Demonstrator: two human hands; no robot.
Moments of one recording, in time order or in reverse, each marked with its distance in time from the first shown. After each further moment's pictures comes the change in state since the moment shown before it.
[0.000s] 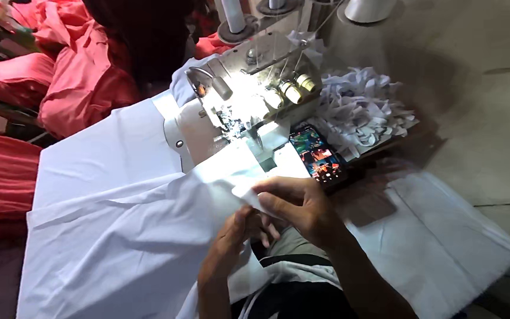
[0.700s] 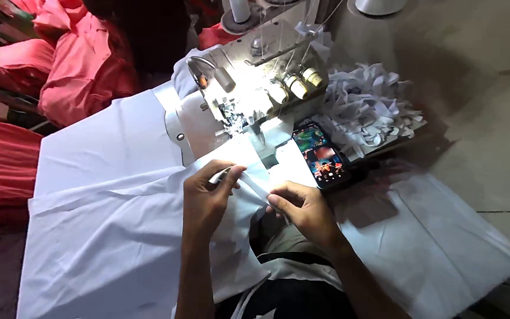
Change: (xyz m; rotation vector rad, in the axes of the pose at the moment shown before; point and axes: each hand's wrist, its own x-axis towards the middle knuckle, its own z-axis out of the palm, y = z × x) left_hand 0.043 0.049 -0.015 0.781 0.511 0.244; right_hand -0.018 0.052 -0.015 -0.226 0.184 0.089
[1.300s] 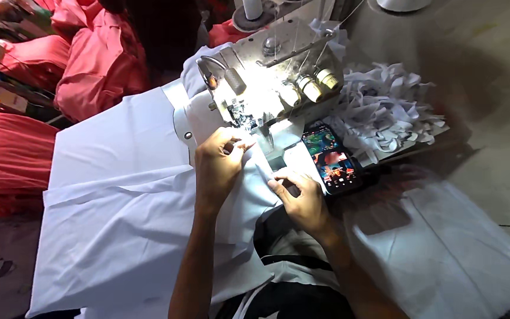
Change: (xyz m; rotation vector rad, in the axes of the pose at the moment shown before) left_hand 0.057 -0.010 0.009 0.521 0.064 0.152; right_hand 0.033 0.033 0.008 -0.453 0.231 -0.256
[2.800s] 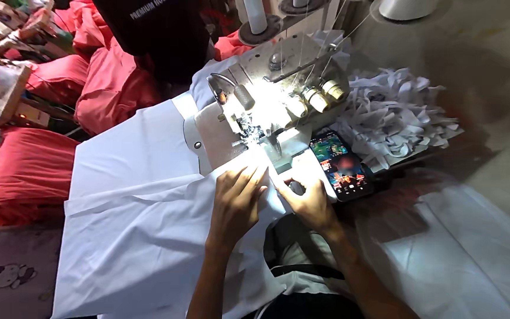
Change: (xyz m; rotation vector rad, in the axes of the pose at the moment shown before) left_hand -0.059 -0.021 0.008 0.274 -0.070 0.364; right_hand 0.019 -0.002 0.006 0.120 -0.038 0.040
